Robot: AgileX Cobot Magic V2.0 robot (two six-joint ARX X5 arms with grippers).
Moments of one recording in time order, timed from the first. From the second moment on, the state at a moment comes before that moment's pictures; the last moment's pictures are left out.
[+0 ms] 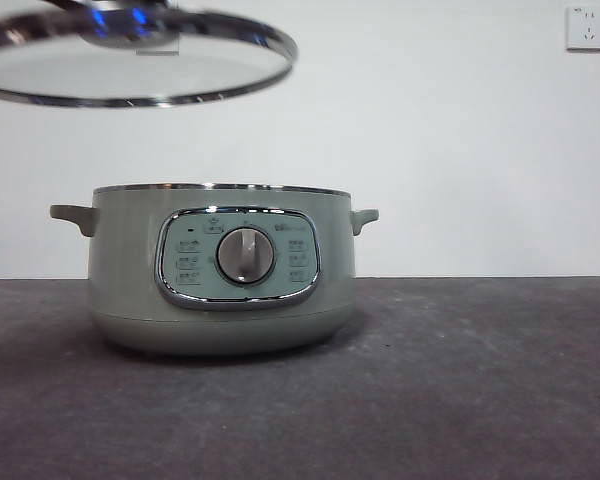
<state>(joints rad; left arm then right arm) -0.38 1.18 1.20 -0.60 0.28 0.11 0.69 1.28 1.88 -1.35 0.00 -0.01</state>
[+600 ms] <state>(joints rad) -0.41 1.54 1.46 -0.59 0.23 0.13 0.69 0.87 1.33 -1.29 0.01 0.13</state>
